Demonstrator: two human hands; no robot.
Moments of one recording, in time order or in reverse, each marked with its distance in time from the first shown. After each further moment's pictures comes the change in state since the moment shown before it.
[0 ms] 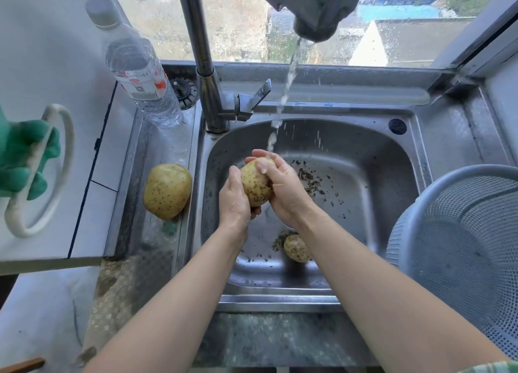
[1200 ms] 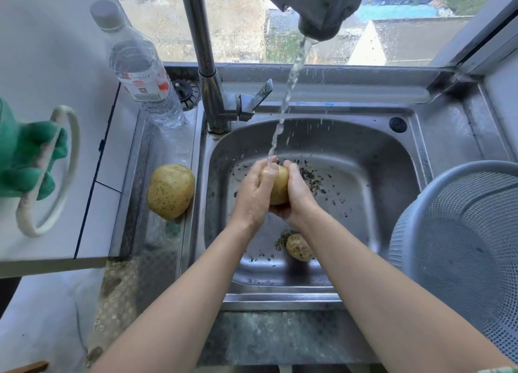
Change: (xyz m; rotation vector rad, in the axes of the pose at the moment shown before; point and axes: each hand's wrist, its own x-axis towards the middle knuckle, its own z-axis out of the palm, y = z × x) left_hand -0.006 0.002 0.007 0.278 -0.293 0.391; right_hand -0.004 0.007 -0.009 0.102 0.369 0.352
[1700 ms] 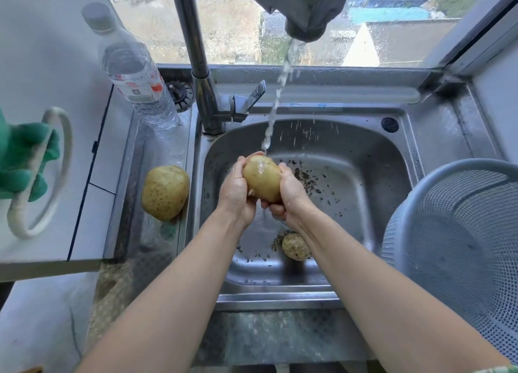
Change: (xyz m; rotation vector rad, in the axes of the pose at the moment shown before) left_hand 0.018 0.007 -0.005 -0.700 0.072 -0.354; right_hand -0.011 -0.006 0.000 -0.301 -0.010 -0.071
